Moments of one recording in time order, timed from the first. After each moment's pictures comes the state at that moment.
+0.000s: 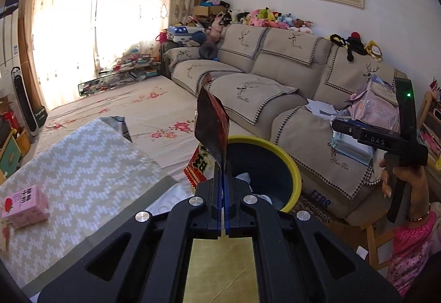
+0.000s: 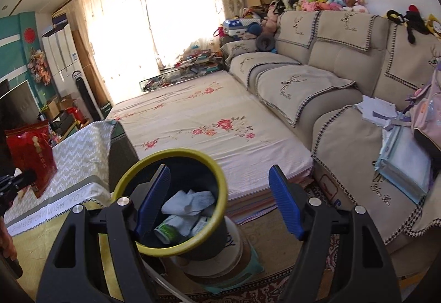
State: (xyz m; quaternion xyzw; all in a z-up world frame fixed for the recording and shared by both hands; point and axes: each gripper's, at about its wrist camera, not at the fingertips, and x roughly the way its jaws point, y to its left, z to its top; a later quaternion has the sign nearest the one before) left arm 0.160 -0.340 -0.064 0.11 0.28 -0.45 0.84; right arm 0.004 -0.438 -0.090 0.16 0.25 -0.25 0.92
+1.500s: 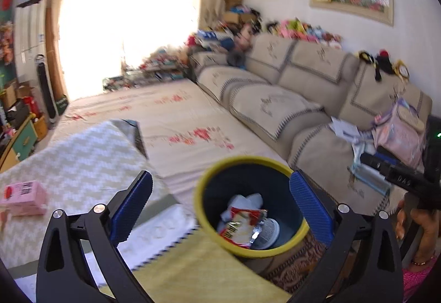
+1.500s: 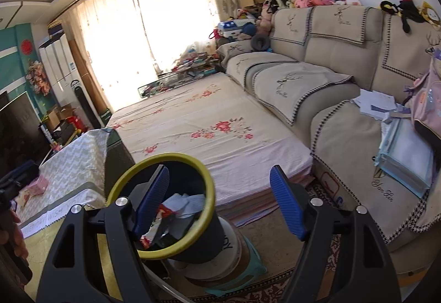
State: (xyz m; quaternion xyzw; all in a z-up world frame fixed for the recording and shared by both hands) left arm 0.172 -0.359 -0.067 0.06 0.26 -0.36 0.89; right arm 0.004 -0.453 -0.098 0.18 0.25 -0.24 0.92
